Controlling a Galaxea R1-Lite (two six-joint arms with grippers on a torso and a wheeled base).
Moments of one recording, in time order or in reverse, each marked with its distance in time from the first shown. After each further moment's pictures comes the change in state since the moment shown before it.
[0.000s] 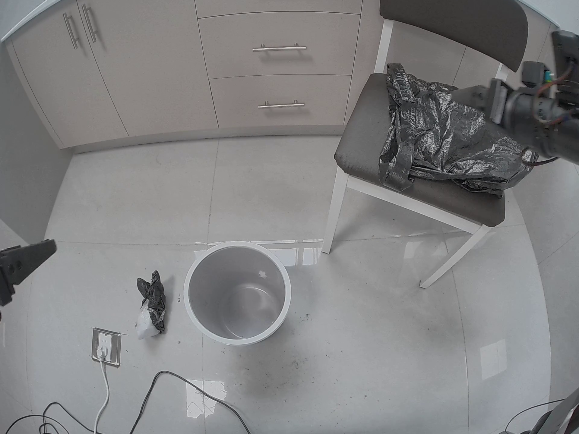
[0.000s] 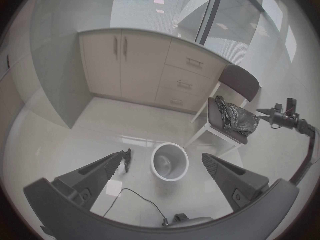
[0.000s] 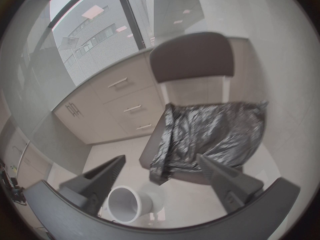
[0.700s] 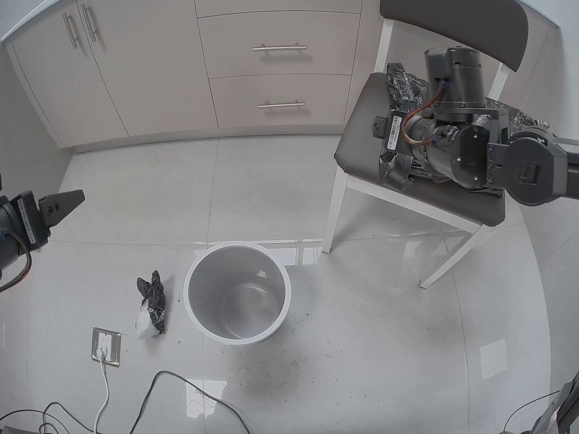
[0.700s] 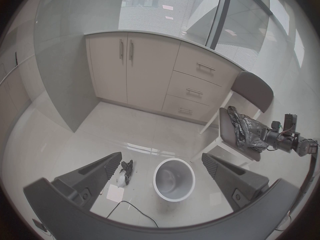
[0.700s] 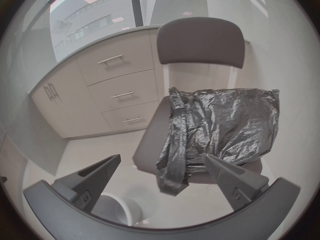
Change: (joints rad) left arm -0.127 0.207 -0.009 -0.250 0.230 -0.076; right arm 0.191 0.360 -0.152 -0.139 -0.391 -0.019
